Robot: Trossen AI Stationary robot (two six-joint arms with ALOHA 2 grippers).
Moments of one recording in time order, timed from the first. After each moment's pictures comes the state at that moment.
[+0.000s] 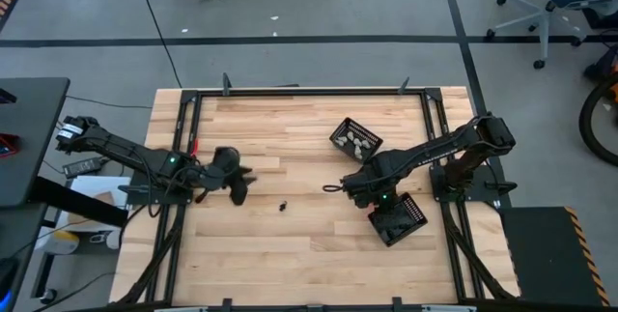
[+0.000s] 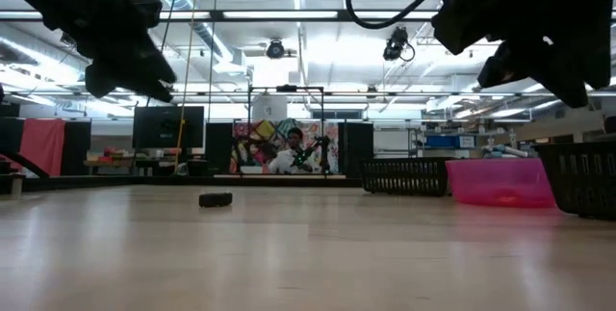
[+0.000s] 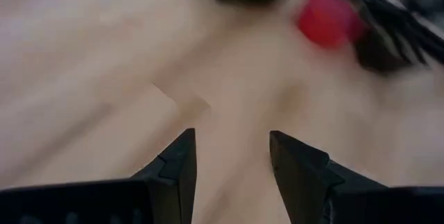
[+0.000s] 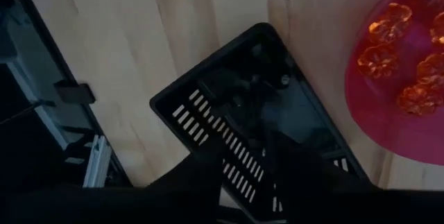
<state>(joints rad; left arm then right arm) -0.31 0.84 0.48 -0.33 -0.52 -0.85 0.22 1.64 1.19 -1.19 -0.39 0.34</state>
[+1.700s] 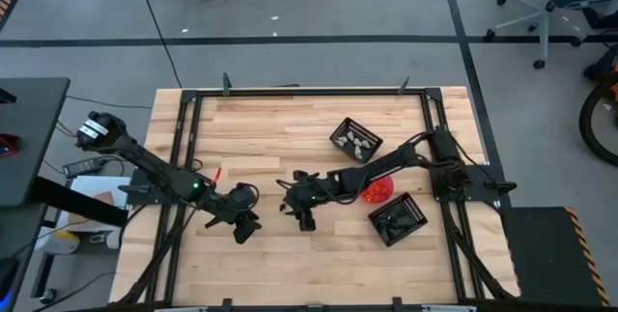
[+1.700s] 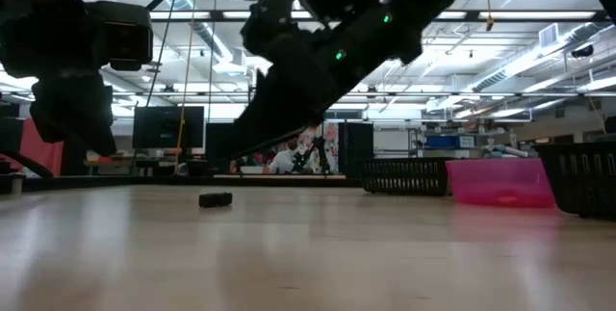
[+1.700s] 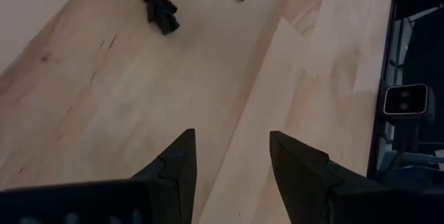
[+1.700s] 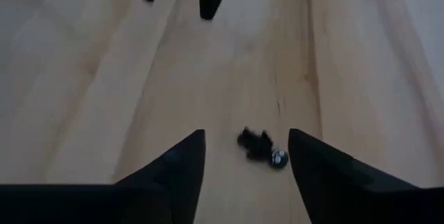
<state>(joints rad) -0.49 1.23 0.49 -0.04 -0.14 -1.05 0.16 2.07 1.27 0.13 0.02 0.02</state>
